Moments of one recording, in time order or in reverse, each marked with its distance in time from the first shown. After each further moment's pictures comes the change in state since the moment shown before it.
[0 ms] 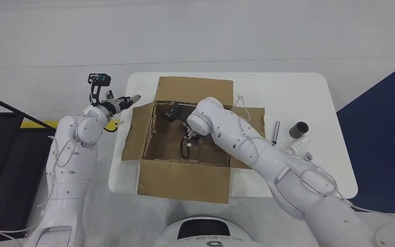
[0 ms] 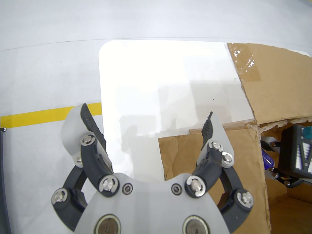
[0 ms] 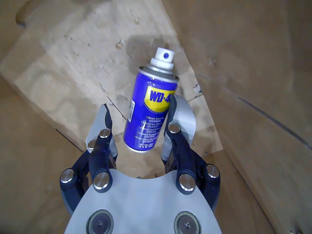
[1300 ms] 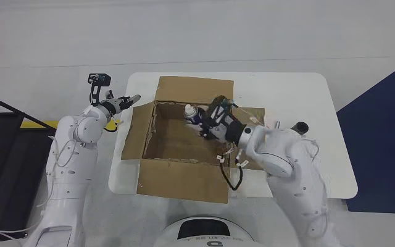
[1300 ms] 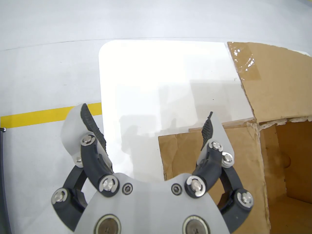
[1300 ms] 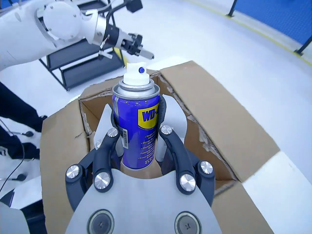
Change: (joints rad) left arm 0.000 0.000 0.000 0.000 0.000 0.000 0.000; right arm -0.826 0.243 0.797 -1.142 -0.171 -0.441 -0.491
